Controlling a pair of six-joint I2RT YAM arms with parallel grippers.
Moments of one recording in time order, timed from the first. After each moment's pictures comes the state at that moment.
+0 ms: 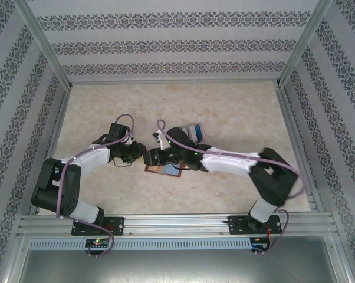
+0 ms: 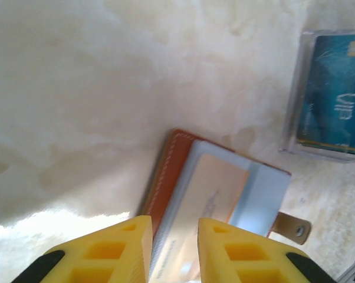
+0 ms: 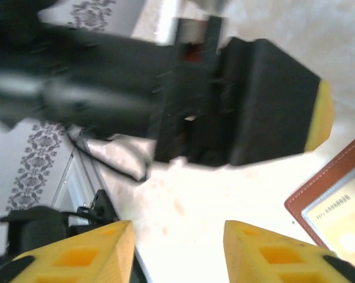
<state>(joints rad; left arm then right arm) -0.24 1.49 0.74 -0.28 0.46 -0.71 0.90 1.62 0.98 0.09 -0.42 0.73</state>
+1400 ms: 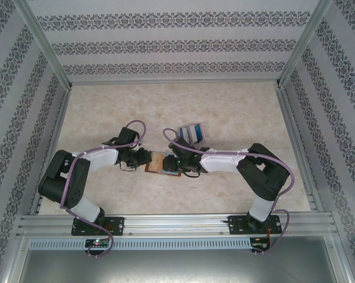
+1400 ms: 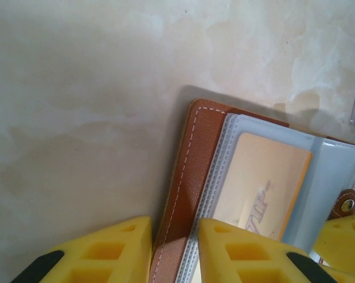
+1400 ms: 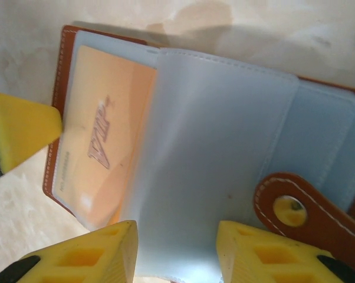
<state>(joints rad) -0.33 1.58 0.71 -0.25 0.37 -0.64 0.86 1.77 0.92 -0.11 -0.15 0.86</state>
